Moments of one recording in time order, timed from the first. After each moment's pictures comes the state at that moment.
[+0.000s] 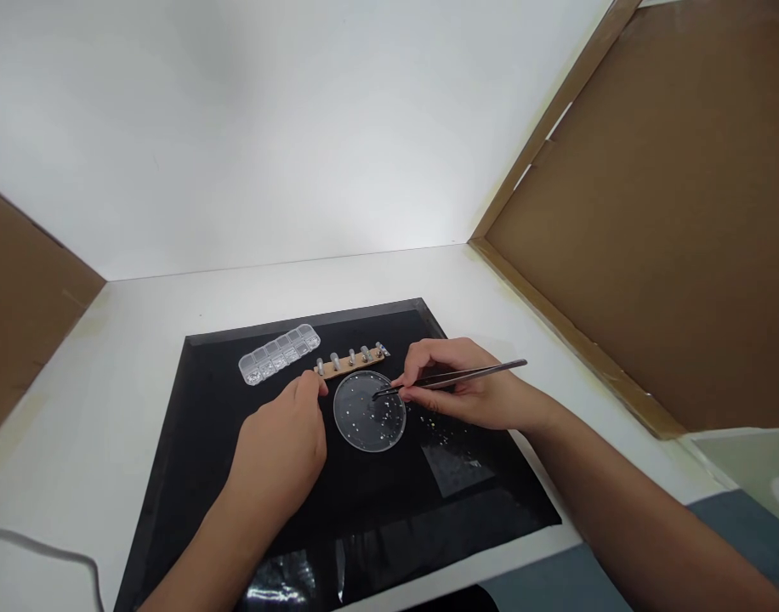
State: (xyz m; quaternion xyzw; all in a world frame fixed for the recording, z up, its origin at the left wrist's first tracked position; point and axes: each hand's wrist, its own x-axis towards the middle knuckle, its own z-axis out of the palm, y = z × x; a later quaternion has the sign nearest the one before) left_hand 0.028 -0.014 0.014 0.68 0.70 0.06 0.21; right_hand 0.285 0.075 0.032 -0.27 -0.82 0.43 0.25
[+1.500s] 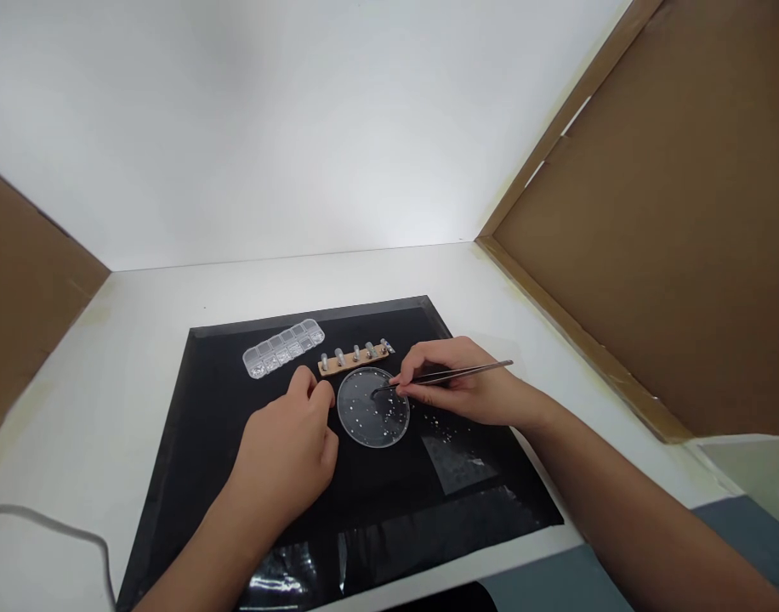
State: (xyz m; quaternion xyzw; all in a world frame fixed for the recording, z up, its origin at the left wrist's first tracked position) left_hand 0.025 -0.020 0.008 0.74 0.65 0.00 0.14; right_hand 0.282 0.079 0.026 -0.29 -0.83 0.42 0.22
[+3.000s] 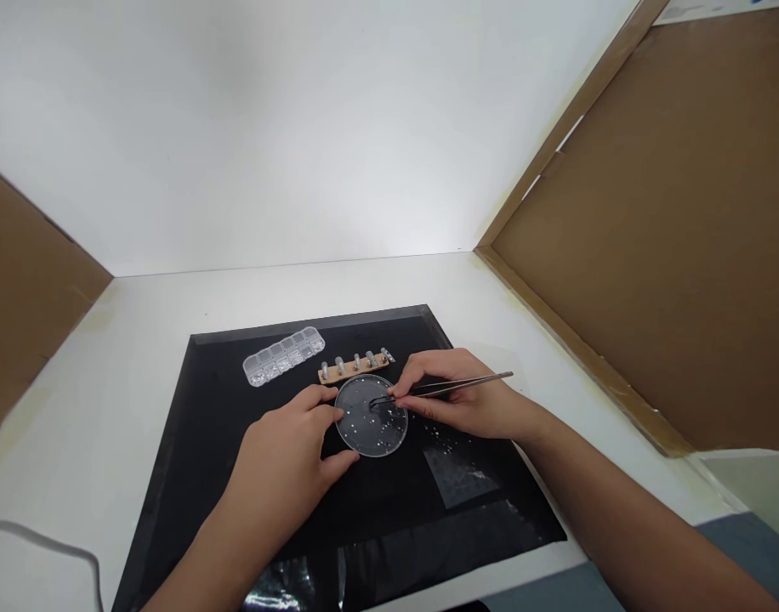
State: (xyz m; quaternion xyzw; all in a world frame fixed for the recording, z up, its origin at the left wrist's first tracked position) left_hand 0.022 -0.020 0.011 0.73 0.64 0.10 0.22; right_hand 0.282 0.081 0.024 -0.24 -0.86 0.37 0.24
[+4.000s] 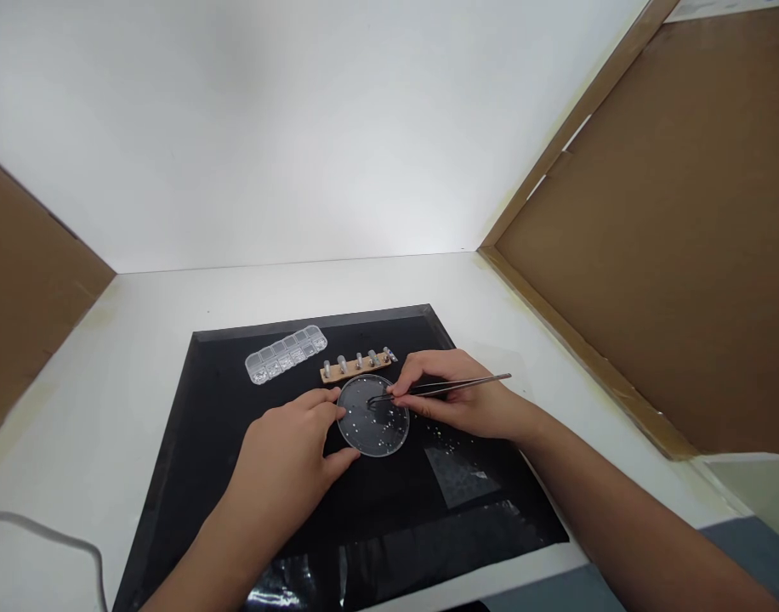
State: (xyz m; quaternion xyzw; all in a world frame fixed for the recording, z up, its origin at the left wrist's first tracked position) left_hand 0.023 -0.019 0.012 0.73 0.64 0.09 0.21; right_hand 0.279 0.082 0.019 -0.26 -0.86 0.37 0.24
